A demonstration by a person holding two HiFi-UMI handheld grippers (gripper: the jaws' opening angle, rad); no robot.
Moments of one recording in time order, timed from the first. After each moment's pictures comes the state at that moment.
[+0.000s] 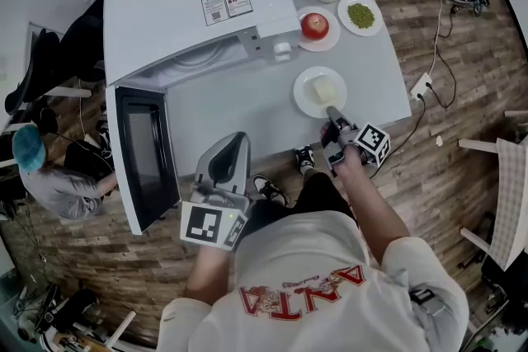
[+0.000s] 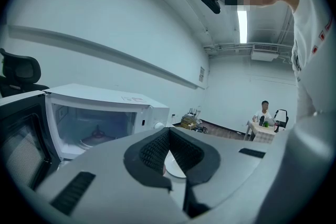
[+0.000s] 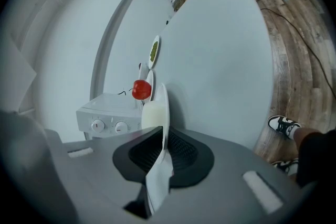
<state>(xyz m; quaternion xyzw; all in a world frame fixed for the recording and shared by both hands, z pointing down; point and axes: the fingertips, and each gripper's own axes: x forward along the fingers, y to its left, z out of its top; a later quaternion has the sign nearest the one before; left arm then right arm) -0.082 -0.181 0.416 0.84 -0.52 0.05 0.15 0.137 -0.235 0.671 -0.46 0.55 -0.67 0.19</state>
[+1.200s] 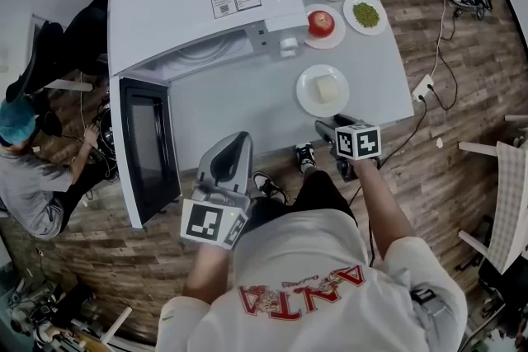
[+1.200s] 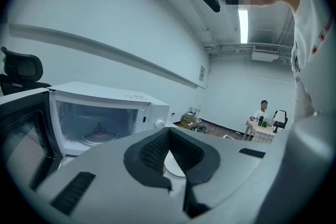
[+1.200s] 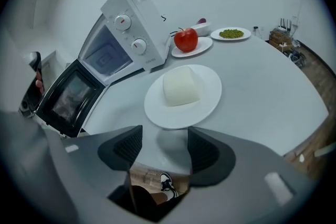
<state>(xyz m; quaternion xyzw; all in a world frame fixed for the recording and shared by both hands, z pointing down) -0.088 -0.170 0.421 0.84 -0.52 0.05 0.16 0.103 -0.198 0.678 -0.39 0.76 -0.43 -0.30</state>
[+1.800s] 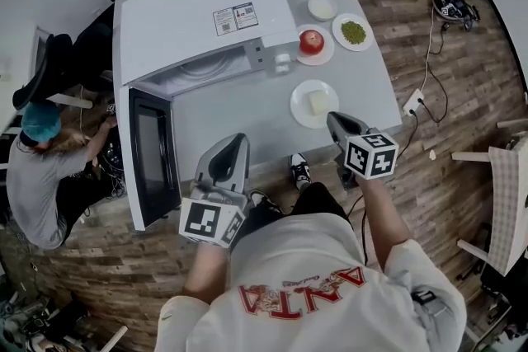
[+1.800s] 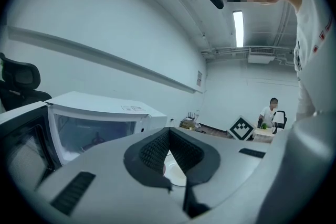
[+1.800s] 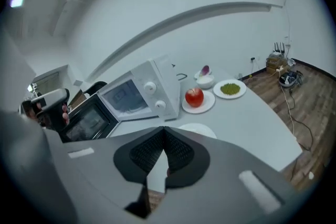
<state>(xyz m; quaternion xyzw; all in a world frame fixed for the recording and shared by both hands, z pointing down) -0.089 -0.171 0.391 0.84 -0.52 0.03 0.14 0.105 -0.228 0.532 -0.44 0.82 -0.34 -0.16</state>
